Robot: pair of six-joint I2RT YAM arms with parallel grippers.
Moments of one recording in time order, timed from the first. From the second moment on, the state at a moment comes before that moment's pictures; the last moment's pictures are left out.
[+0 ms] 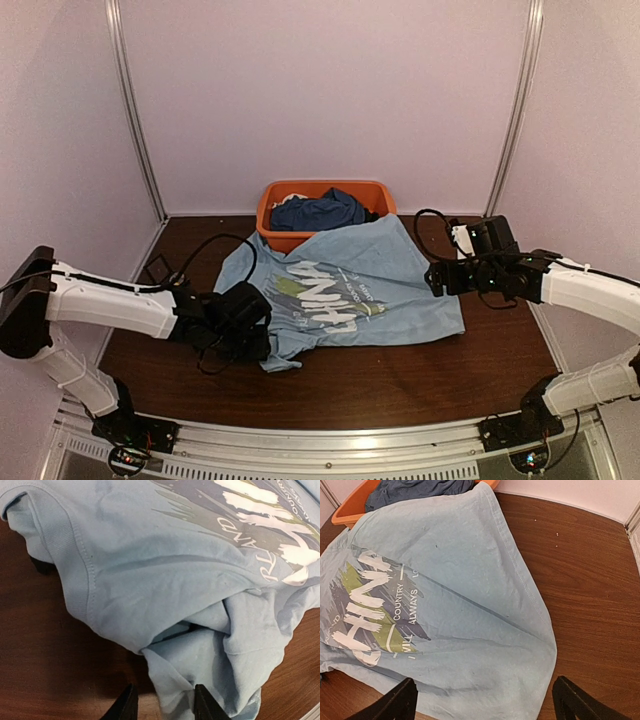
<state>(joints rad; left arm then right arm) -1.02 1.49 0.78 -0.39 -0.22 -0.95 0.51 1.18 0.79 -0.33 0.15 0.24</state>
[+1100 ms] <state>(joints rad) -1.00 1.19 0.94 -0.78 -0.29 -0.87 0.51 1.51 0.76 -0.32 0.07 0.37</state>
